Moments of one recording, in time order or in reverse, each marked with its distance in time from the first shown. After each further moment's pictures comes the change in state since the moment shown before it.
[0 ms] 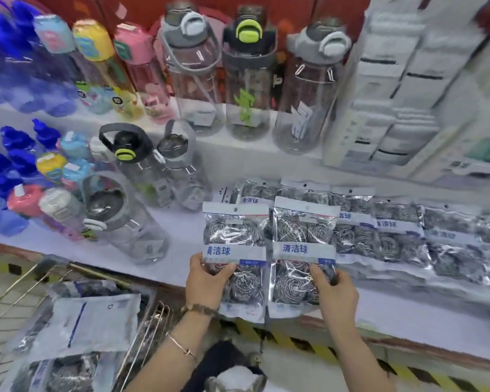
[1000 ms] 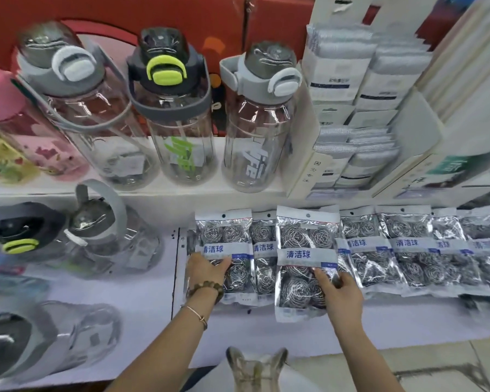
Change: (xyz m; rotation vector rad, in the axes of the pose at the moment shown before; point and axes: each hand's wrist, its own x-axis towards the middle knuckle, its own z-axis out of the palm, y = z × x) left_hand 0.146 0.077 0.119 0.432 -0.194 -0.016; right_hand 0.101 -0.030 -0.006 -0.072 0.237 0.169
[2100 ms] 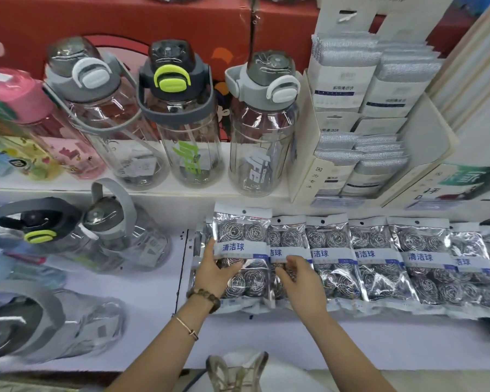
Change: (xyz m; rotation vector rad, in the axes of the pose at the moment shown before) left_hand -0.034 0.017 -0.015 -0.207 -0.121 0.241; right_hand 0.011 -0.022 0.051 -0.273 -0.312 -0.386
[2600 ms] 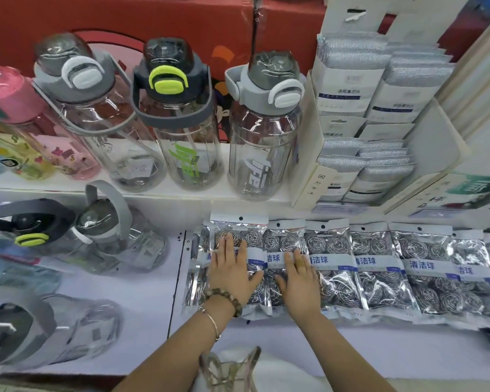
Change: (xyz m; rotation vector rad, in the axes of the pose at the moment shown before) left_hand 0.005 0.013 0.034 1.051 -0.094 0.294; right_hand 0.030 0.031 0.023 -0.501 -0.066 -0.130
